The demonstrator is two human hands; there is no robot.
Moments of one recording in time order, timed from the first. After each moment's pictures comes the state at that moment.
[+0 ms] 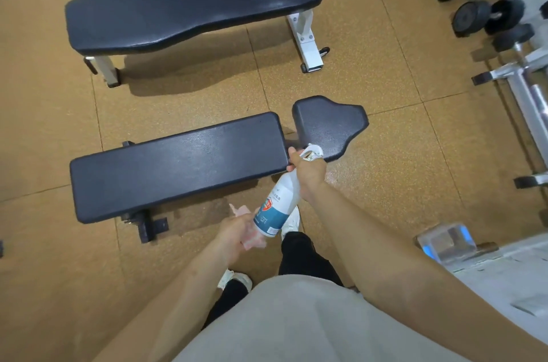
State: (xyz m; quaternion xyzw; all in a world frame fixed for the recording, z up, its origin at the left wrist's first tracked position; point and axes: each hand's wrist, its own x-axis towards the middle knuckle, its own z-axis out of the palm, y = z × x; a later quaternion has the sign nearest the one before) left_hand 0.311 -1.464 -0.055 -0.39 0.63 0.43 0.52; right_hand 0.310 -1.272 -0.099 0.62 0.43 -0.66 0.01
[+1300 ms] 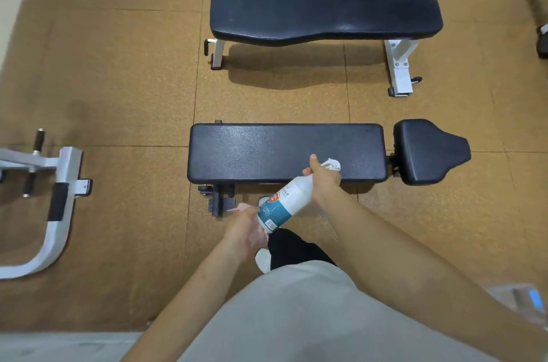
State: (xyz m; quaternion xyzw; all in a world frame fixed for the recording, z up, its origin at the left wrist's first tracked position) left_hand 0.231 -1.778 -0.023 -0.49 0.53 0.56 0.41; right_hand 0.196 -1.588 -0.098 0.63 0.43 -0.65 0.06
